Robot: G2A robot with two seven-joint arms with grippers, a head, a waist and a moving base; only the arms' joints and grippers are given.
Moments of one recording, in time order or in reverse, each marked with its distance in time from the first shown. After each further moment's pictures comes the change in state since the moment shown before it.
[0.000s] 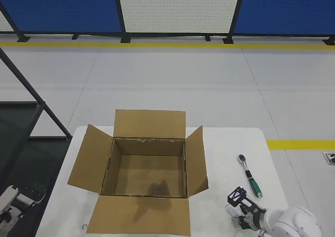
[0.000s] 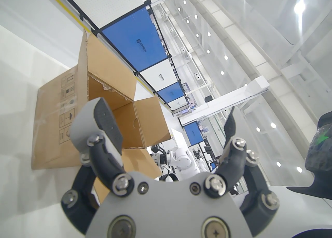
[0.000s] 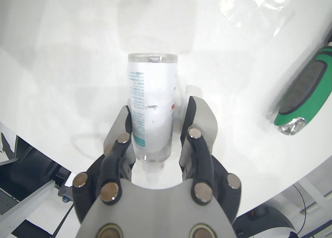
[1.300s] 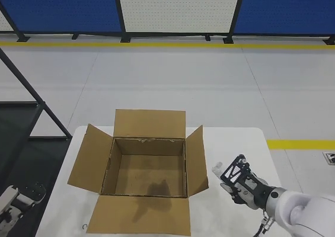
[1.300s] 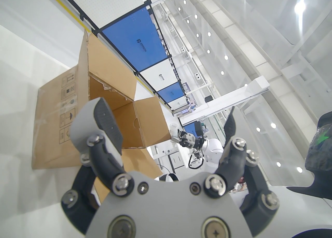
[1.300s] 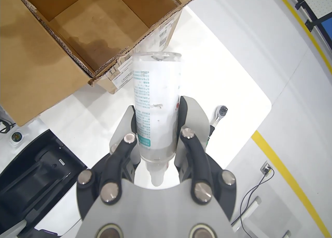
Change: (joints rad) left arm 0.000 0.000 0.000 0.000 0.000 0.000 0.000; right arm 0.143 0.023 0.029 -0.551 0.112 0.114 0.150
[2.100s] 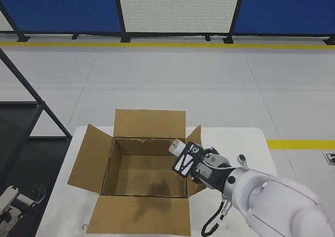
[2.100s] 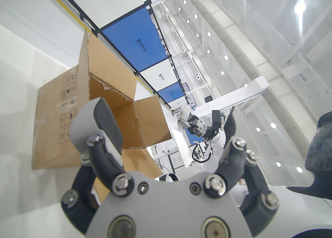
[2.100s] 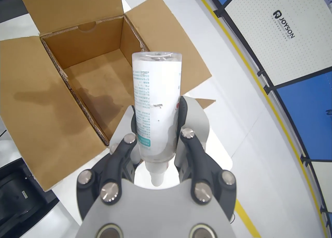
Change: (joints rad) left arm 0.000 0.000 0.000 0.000 0.000 0.000 0.000; right arm 0.453 -0.070 -0.442 0.077 -0.142 0.099 -0.094
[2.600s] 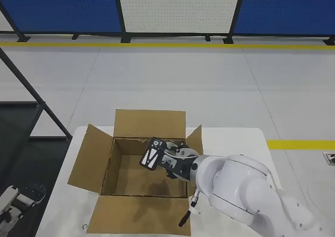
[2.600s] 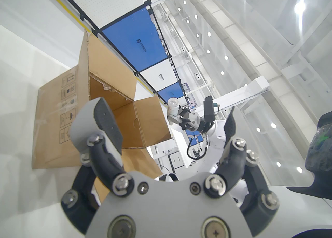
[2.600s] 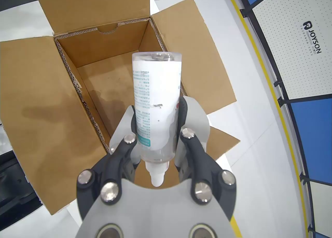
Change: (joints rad) left arm 0.000 0.000 0.000 0.000 0.000 0.000 0.000; right arm 0.219 -0.070 -0.215 0.219 0.072 0.038 0.004
